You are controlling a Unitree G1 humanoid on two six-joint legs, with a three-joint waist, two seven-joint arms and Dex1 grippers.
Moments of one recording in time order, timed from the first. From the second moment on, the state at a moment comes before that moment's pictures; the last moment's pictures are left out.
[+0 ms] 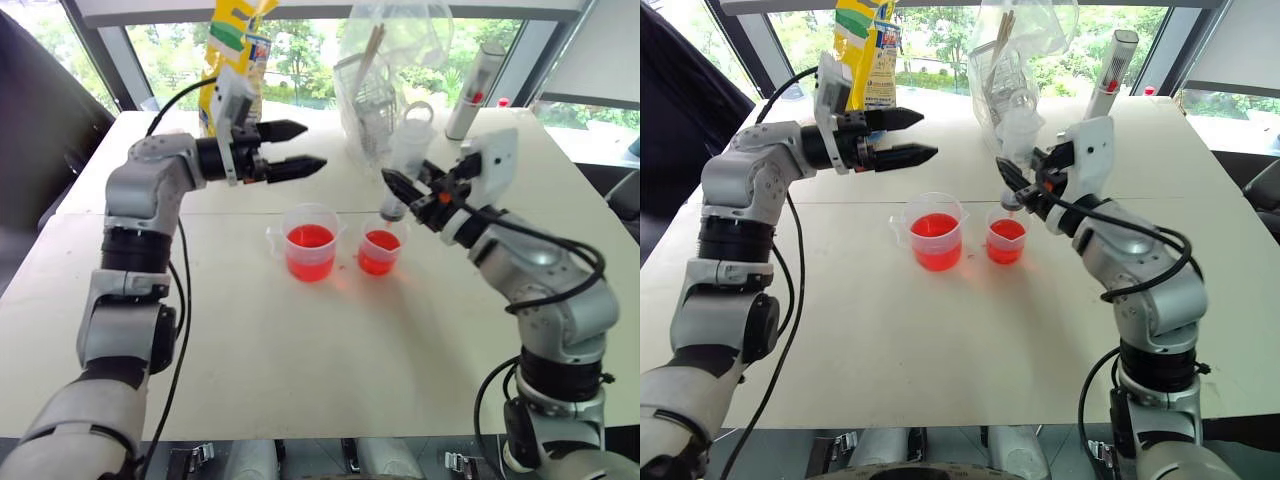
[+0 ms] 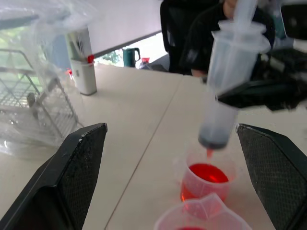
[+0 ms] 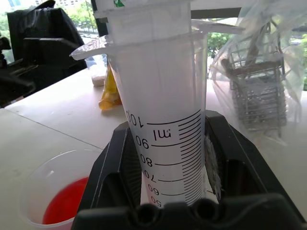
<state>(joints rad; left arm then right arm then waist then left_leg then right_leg) -0.99 0.48 0.01 0.33 -0.39 0.52 -1.18 -0.57 -0.46 -0.15 -0.53 0.53 0.95 0.26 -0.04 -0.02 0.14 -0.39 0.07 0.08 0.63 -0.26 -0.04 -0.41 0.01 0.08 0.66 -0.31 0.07</state>
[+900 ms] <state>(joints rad) -0.75 0.52 -0.05 0.00 -0.45 0.57 -1.13 -1.16 -0.76 0.39 0.62 0.36 1.44 0.60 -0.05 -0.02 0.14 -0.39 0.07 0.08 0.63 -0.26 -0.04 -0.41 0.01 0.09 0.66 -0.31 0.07</state>
